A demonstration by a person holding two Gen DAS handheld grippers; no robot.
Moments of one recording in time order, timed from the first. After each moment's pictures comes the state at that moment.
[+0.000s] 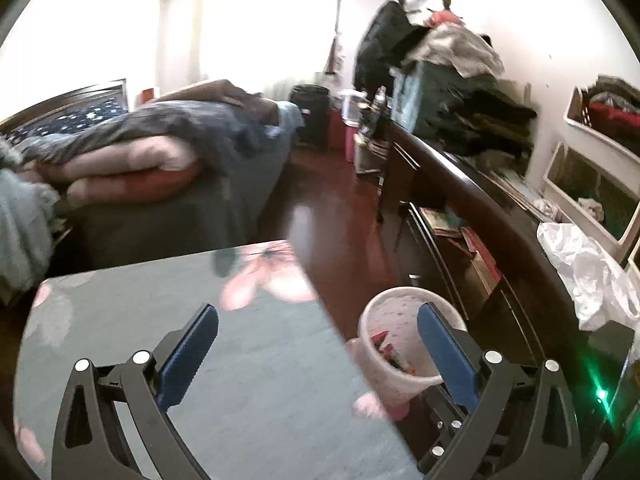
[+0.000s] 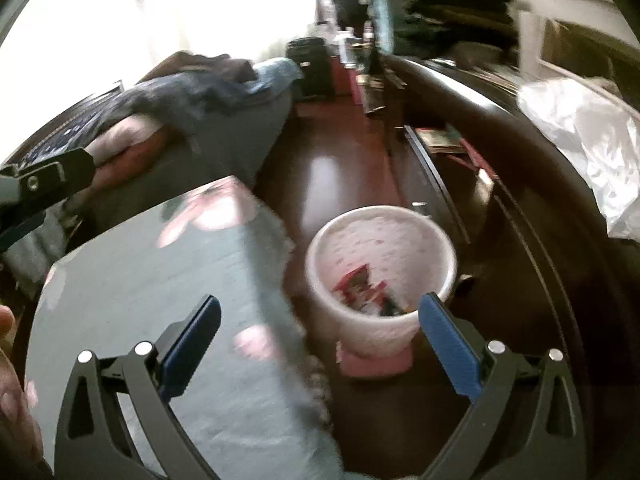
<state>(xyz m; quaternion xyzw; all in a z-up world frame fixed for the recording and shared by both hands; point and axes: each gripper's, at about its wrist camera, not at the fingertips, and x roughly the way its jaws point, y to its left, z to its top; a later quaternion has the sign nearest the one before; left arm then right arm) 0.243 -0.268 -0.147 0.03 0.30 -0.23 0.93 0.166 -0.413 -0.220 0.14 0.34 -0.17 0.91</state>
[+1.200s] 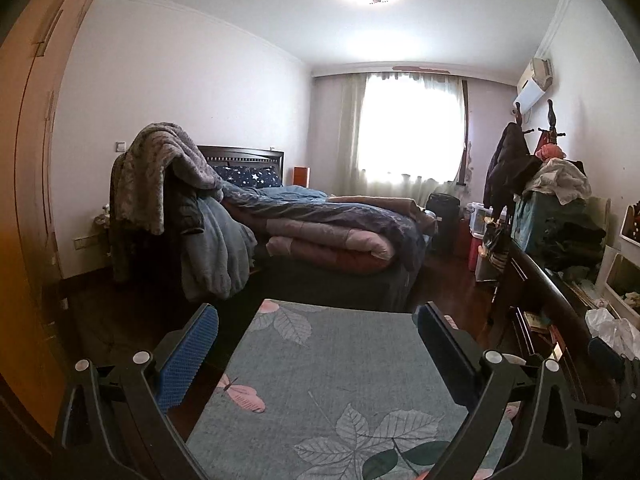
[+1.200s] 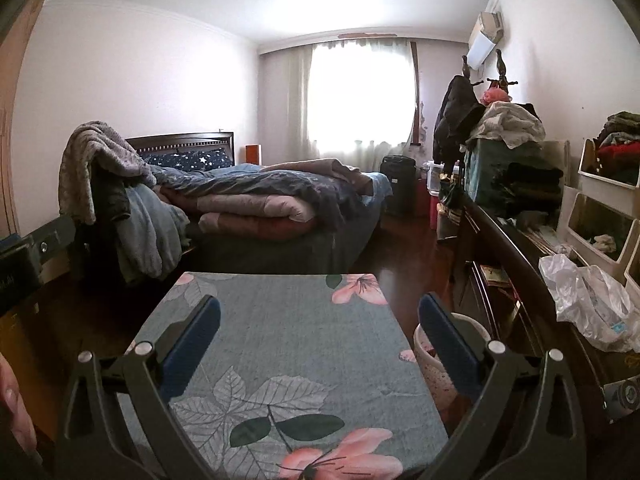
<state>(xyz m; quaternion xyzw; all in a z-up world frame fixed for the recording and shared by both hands) 0.034 0.010 -0.051 -0.04 0.13 0.00 0.99 -0.003 -0.176 -0.071 0.00 0.16 -0.07 0.99</state>
